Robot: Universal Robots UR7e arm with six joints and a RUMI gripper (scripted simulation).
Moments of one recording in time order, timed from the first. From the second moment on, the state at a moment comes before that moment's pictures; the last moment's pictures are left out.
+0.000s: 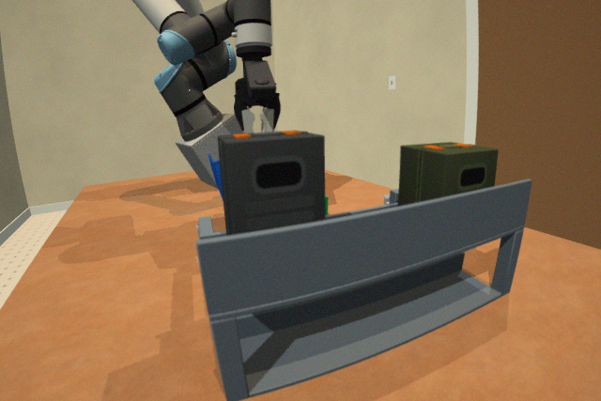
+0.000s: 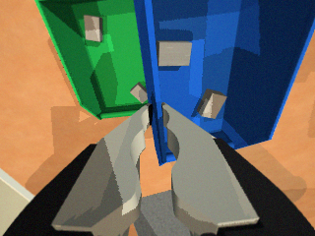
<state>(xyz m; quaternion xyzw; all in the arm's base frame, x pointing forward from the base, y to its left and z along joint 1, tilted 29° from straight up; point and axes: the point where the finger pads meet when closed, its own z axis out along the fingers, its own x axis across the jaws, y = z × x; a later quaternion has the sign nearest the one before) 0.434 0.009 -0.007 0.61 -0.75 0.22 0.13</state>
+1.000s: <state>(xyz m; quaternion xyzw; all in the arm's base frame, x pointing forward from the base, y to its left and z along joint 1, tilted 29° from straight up) 0.434 -0.003 0.000 0.61 -0.76 0.22 0.13</state>
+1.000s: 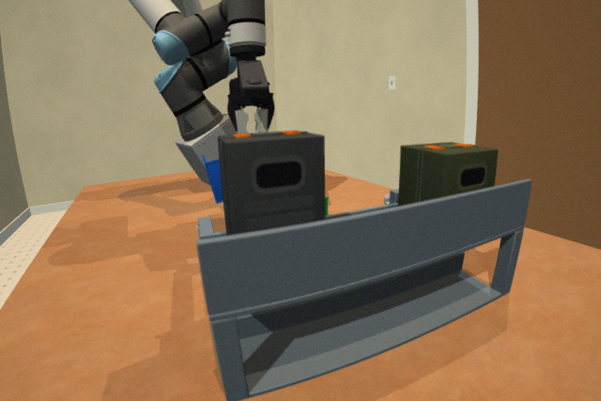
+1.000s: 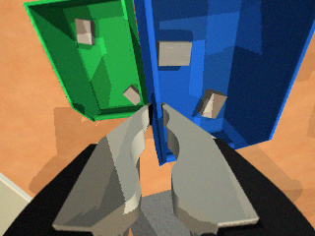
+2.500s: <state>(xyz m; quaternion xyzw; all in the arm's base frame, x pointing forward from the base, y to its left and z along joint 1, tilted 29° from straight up) 0.472 -0.037 -0.045 0.60 -0.76 0.22 0.13</state>
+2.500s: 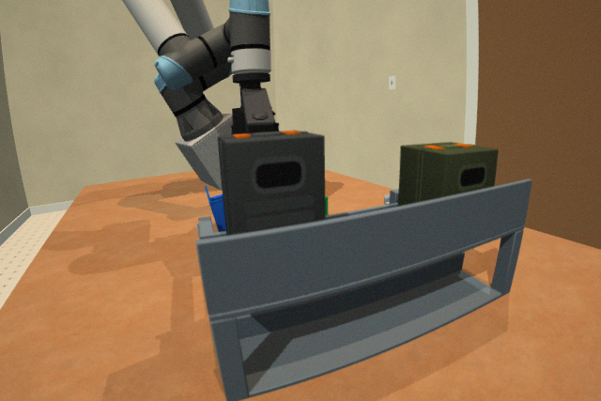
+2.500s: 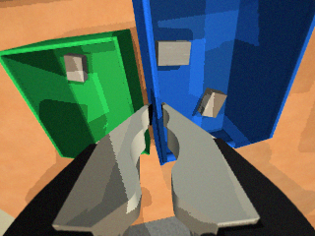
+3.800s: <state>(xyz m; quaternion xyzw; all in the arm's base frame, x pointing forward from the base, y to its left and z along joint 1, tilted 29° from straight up) 0.479 -0.036 -0.045 0.60 -0.76 0.21 0.14</state>
